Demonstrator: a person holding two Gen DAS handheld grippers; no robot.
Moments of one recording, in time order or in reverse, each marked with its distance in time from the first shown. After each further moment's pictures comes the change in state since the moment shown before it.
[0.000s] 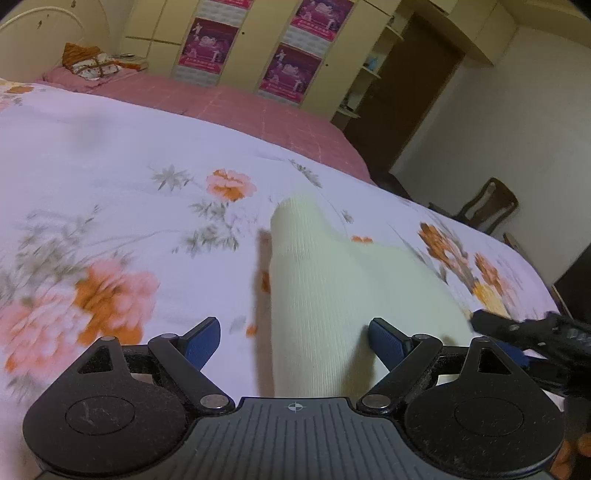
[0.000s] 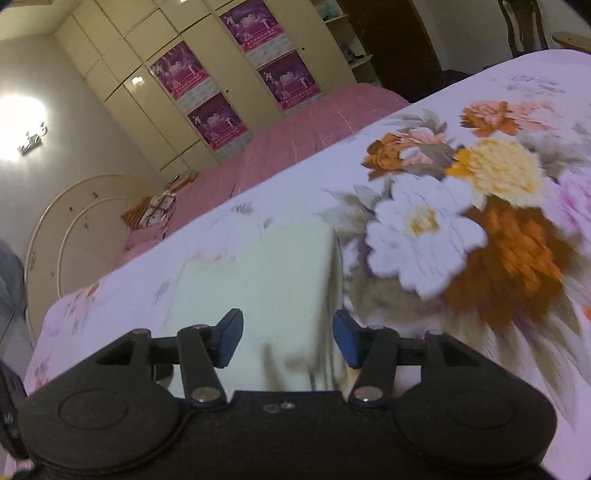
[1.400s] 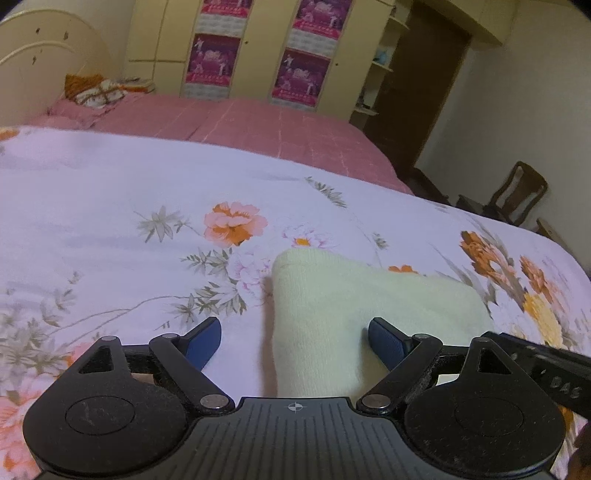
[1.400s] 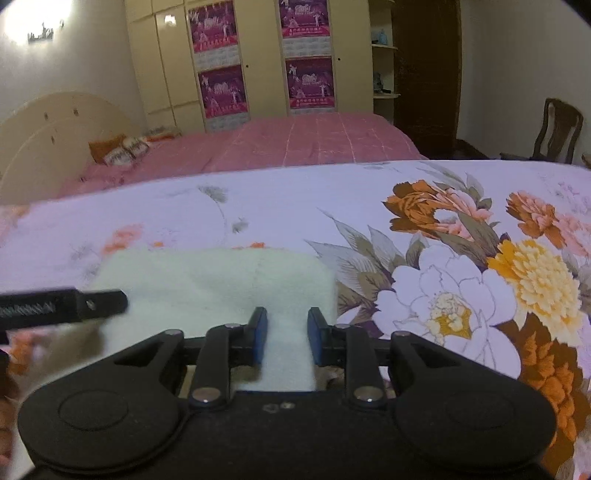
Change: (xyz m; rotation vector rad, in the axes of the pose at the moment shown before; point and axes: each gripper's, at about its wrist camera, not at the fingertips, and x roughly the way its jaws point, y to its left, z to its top) left arm 0.040 -0.016 0.032 0.106 -0.023 0.119; right arm 0.061 0.031 0.006 -0.359 -0.025 -0.177
